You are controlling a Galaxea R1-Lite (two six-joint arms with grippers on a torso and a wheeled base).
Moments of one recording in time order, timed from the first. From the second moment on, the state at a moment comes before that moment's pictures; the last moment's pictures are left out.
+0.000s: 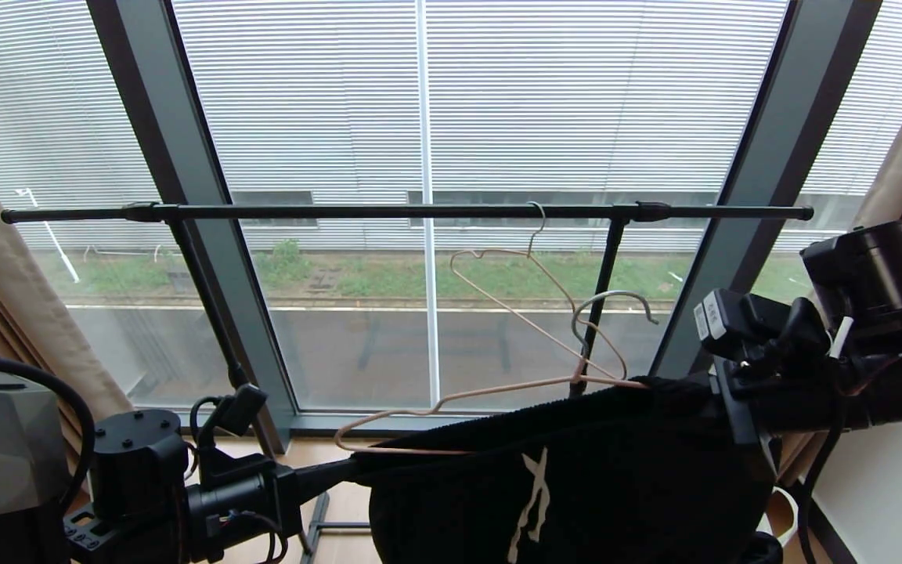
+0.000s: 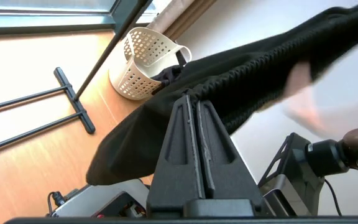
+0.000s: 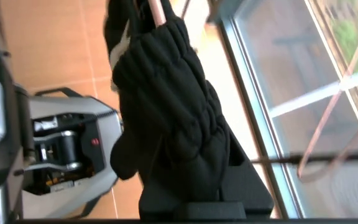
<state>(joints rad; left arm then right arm) -0.29 2.02 -0.10 -1.57 -0.63 -0.47 0.28 1.56 -0.92 0.18 0.61 -0.75</state>
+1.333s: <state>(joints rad) -0.32 1.74 -0.35 -0.96 -0.60 -0.35 0.30 1.55 -0.78 0.10 0.38 -0.77</state>
